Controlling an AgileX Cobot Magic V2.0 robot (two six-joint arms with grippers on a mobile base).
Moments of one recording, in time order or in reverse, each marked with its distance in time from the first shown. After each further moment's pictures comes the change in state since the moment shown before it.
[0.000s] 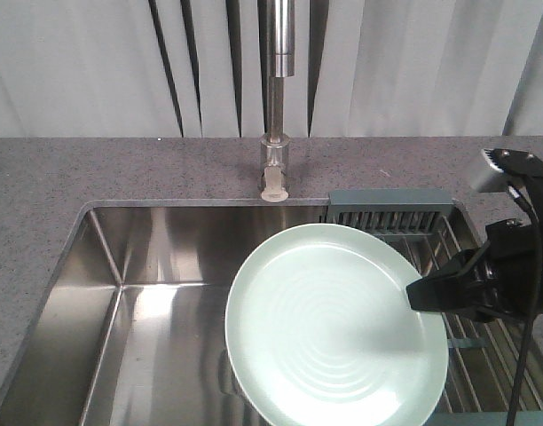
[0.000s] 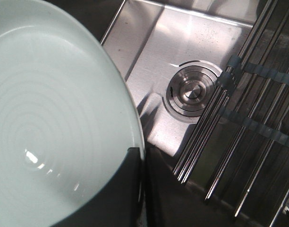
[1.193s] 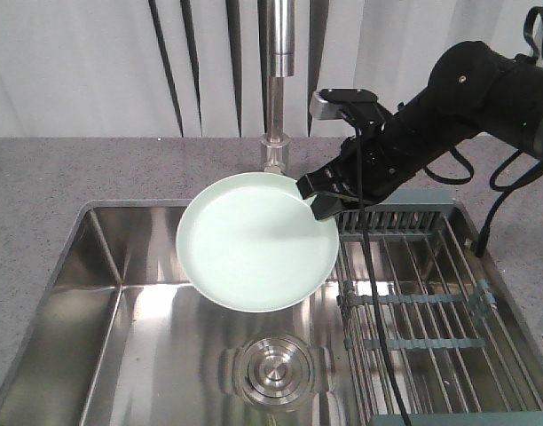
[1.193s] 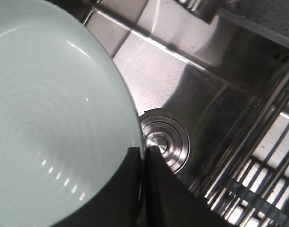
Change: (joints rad) left arm 0.000 0.000 0.000 0.000 0.001 0.001; right arm 0.209 0.666 -0.666 -0.244 -0.025 0.197
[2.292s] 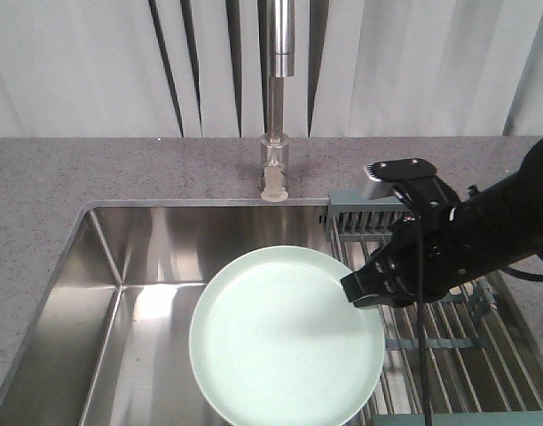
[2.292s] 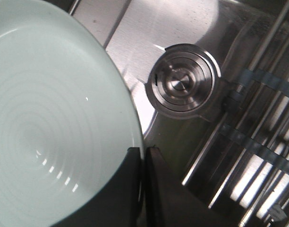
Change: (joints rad) left arm 0.000 0.000 0.000 0.000 0.000 0.000; right arm 0.049 -0.399 0.526 0.034 -0.112 -0.023
